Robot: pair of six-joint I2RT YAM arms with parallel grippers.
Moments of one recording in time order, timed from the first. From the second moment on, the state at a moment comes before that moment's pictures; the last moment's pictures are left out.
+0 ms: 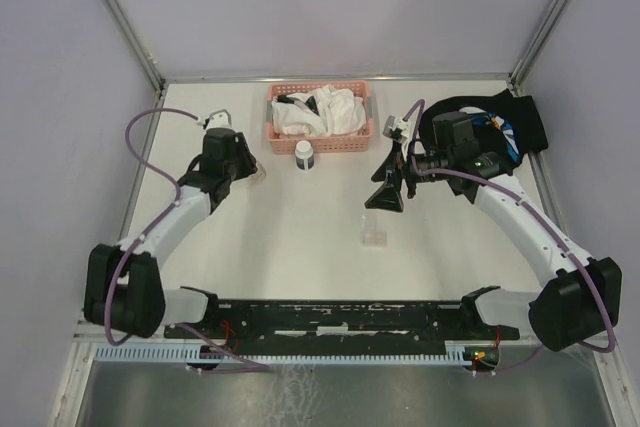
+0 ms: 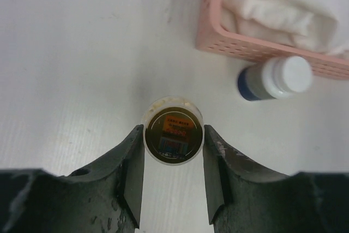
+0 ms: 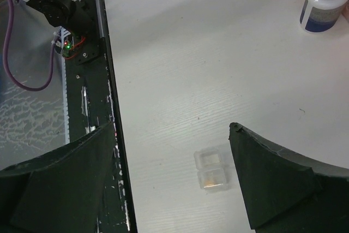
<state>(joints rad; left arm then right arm) -0.25 1.36 0.87 -0.15 -0.24 -0.42 0.34 1.26 1.06 -0.51 -0.99 -0.26</state>
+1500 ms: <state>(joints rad) -0.97 1.08 0.42 0.68 -0.13 -0.94 0.49 1.08 0.78 -0.22 -0.91 -0.60</state>
